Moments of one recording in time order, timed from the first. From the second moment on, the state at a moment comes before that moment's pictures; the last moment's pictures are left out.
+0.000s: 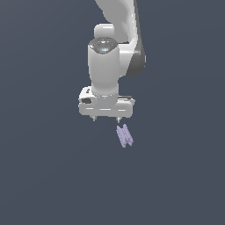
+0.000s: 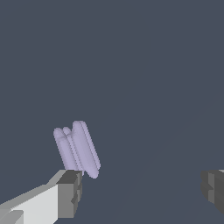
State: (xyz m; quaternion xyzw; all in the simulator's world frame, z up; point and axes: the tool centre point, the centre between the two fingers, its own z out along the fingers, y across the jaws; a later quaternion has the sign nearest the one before) arm 0.026 -0.025 0.209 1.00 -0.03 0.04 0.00
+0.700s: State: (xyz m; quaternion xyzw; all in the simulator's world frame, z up) arm 0.035 -0.022 0.211 1.00 -0.03 0.06 -0.01
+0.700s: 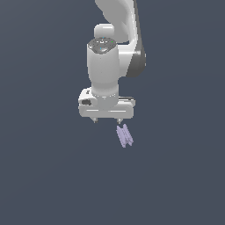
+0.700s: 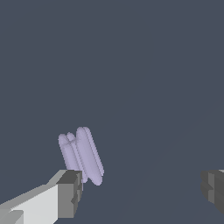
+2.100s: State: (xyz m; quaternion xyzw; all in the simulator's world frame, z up) arm 0.012 0.064 0.092 0.99 0.15 0.00 0.00
